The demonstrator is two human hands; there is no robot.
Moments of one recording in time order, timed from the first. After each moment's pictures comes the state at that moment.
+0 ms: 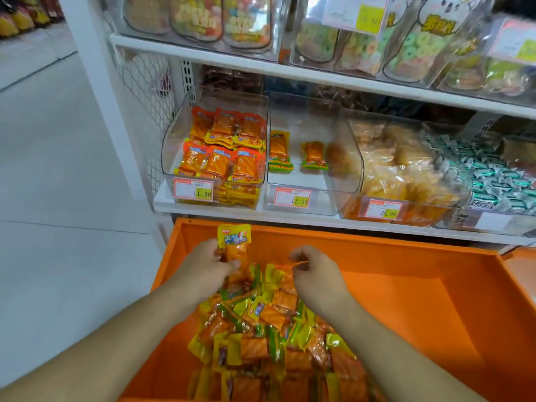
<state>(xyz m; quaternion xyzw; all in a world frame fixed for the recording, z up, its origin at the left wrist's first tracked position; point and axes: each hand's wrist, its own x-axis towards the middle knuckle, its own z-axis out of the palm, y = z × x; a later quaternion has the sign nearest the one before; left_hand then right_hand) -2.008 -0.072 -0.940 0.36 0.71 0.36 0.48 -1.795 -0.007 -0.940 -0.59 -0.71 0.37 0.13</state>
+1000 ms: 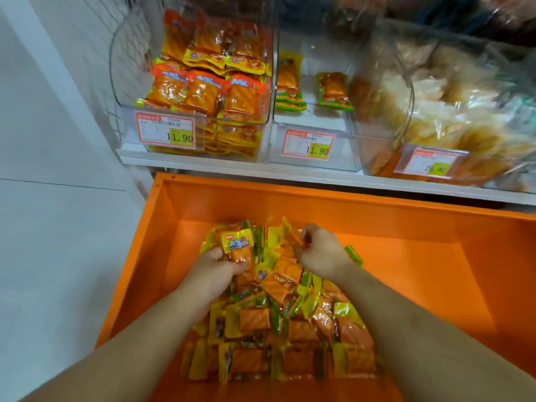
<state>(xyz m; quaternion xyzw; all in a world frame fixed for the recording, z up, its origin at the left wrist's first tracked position) -1.984 -0.056 -1.080 0.18 0.73 0.33 0.57 -1.773 0.070 -1.091 -0.59 -0.74 0.32 -0.01</state>
